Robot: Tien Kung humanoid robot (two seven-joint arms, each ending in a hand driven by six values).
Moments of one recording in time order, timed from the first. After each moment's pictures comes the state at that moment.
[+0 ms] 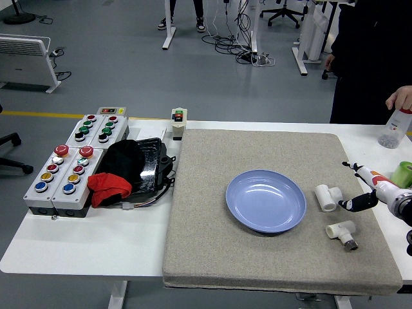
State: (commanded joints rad) left arm -0.08 0.10 -0.21 -0.32 -0.33 0.14 -0.08; right arm 0.64 -0.34 1.06 1.10 -1.69 0.16 -0.35
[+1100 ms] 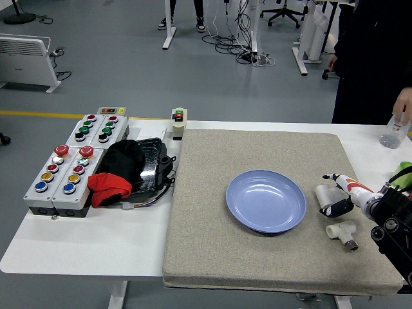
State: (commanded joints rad) left arm -0.08 0.10 -0.20 -0.32 -0.34 0.14 -0.08; right arm 0.77 -0.23 0.92 0.81 -1.74 0.09 -0.29
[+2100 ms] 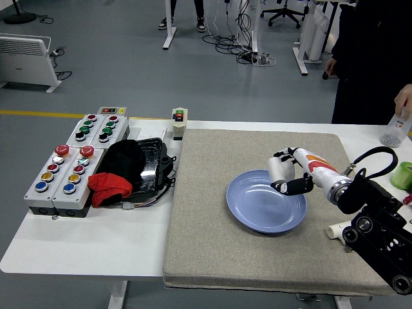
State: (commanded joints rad) left arm -0.07 0.10 -0.21 -0.32 -0.33 0.14 -0.08; right arm 0.82 -0.22 0.72 1.07 -1.65 -0.08 -0.26
